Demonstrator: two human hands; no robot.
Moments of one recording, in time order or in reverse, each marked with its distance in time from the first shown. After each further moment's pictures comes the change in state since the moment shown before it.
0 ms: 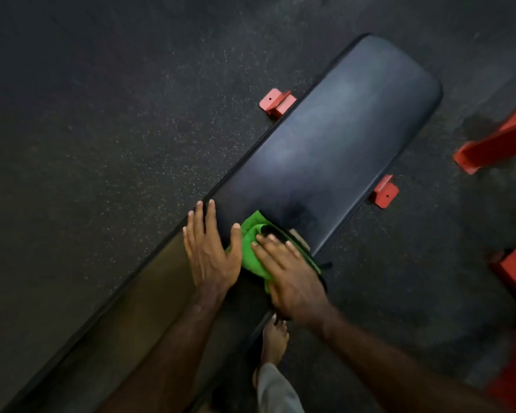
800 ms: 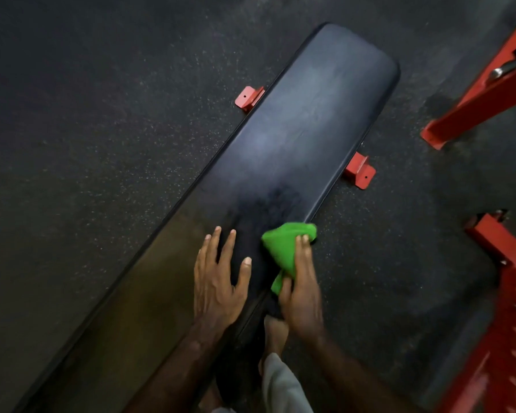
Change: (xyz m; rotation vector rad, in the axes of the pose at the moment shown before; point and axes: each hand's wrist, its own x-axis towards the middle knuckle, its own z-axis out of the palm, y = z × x) left_hand -0.084 -0.022 -0.015 -0.004 -0.189 0.275; right_hand -0.068 -0.042 0.035 0.456 0.365 0.701
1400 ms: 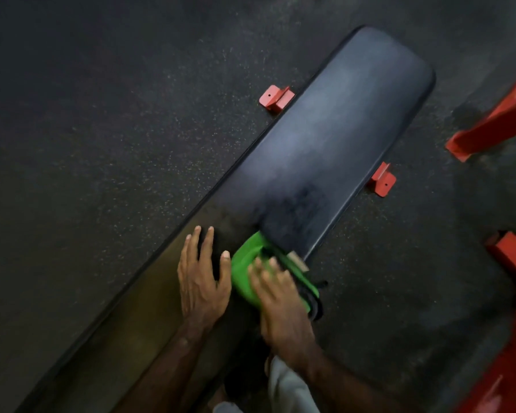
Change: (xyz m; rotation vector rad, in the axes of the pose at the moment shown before) left_hand -0.007 -0.052 -0.030 -0.009 0.143 -0.170; right_hand -0.044 -0.028 0.038 -0.424 -0.315 -0.510
